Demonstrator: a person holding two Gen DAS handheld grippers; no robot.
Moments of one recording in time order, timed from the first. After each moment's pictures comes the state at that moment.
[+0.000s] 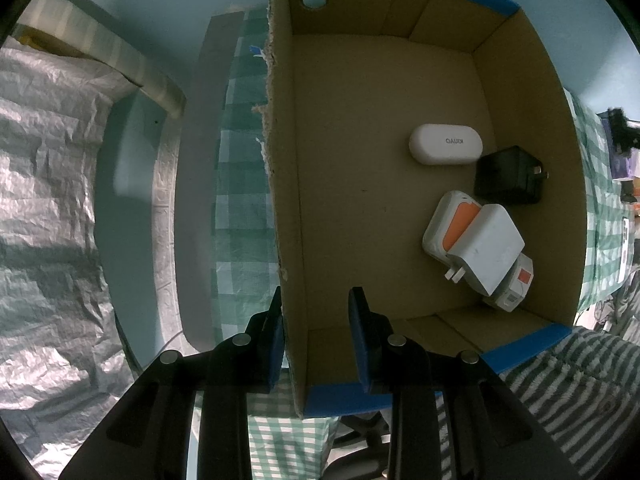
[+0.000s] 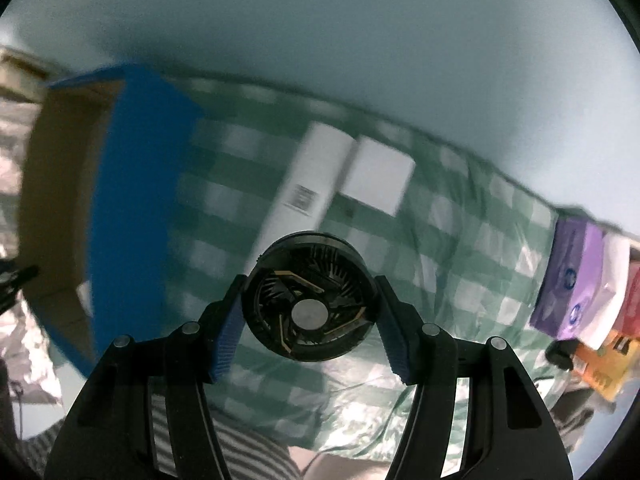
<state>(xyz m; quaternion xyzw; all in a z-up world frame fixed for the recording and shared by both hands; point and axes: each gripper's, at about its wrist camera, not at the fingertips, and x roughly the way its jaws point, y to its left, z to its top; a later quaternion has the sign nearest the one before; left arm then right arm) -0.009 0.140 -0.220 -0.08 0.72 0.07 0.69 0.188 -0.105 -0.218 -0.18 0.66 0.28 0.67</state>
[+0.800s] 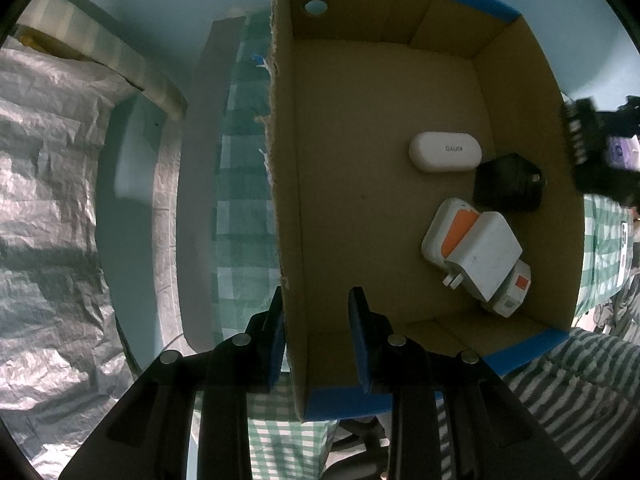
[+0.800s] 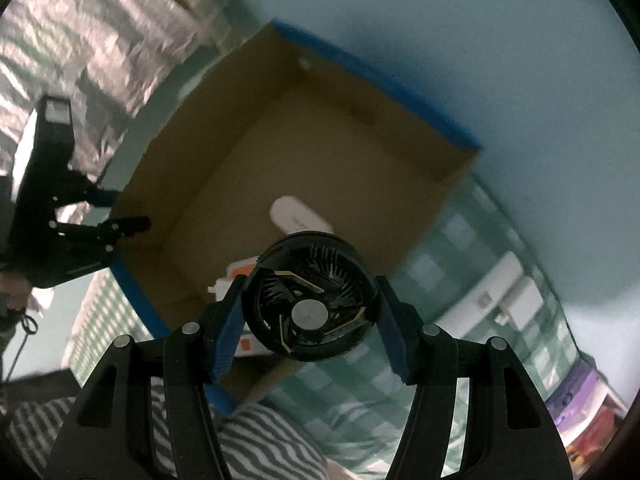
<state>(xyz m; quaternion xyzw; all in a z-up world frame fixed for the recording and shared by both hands) -0.006 0.141 -0.218 -0.08 0.71 0.07 0.69 0.079 0.059 -0.201 -0.30 0.60 0.45 0.59</state>
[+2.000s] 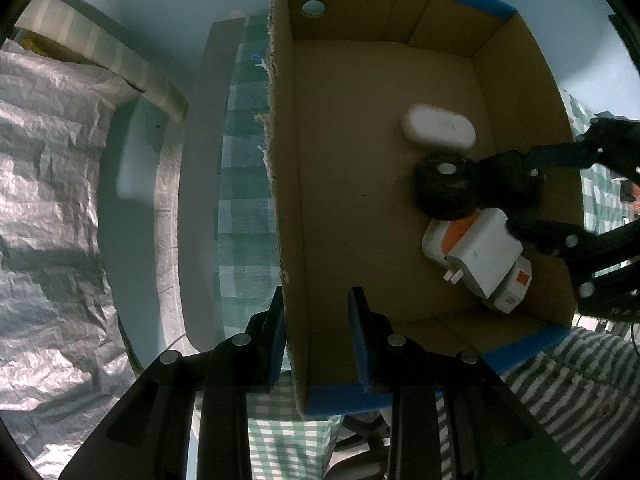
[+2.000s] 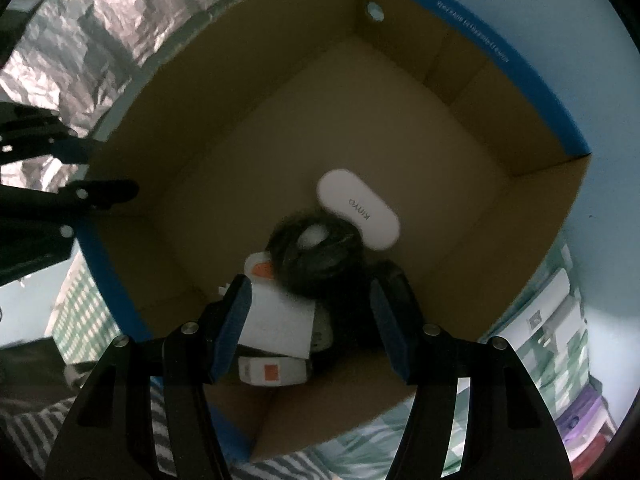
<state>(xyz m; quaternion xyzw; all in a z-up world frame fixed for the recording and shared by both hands) -0.006 0.138 -0.215 -0.08 0.72 0.07 0.69 0.048 0.073 -0.242 -0.33 0.59 0.46 0.57</state>
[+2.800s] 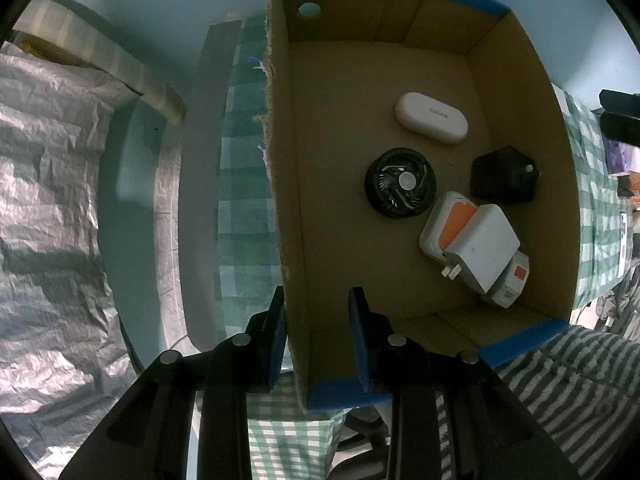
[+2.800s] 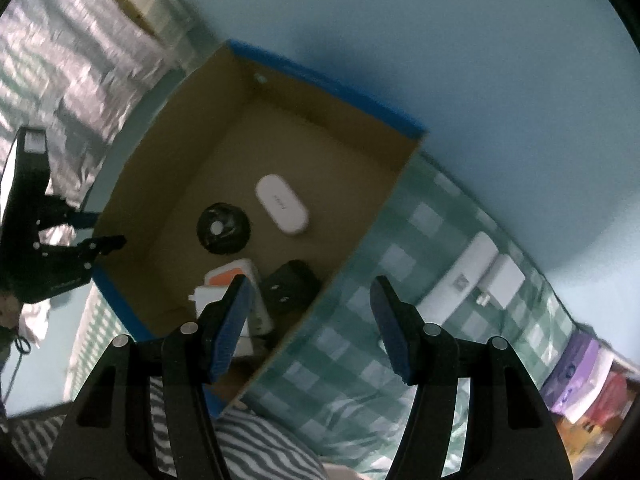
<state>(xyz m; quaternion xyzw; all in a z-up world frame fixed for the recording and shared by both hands) -0.007 0.138 -0.214 -0.08 0.71 0.07 0.69 0.110 0.009 -0.182 -0.25 0.59 0.39 0.66</state>
